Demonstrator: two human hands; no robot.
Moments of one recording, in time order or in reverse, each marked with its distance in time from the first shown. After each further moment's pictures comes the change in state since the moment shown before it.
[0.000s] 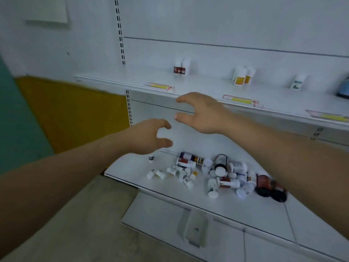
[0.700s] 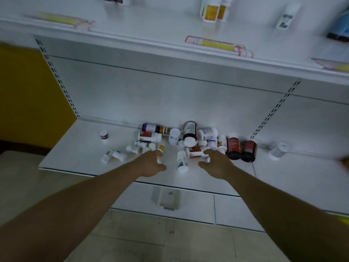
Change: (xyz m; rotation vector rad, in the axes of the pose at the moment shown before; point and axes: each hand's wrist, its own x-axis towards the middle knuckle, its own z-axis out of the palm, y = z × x) left_hand 0.144 -0.031 0.254 -0.146 -0.495 -0.115; right_hand -0.127 0.215 0.187 0.120 -0.386 0.825
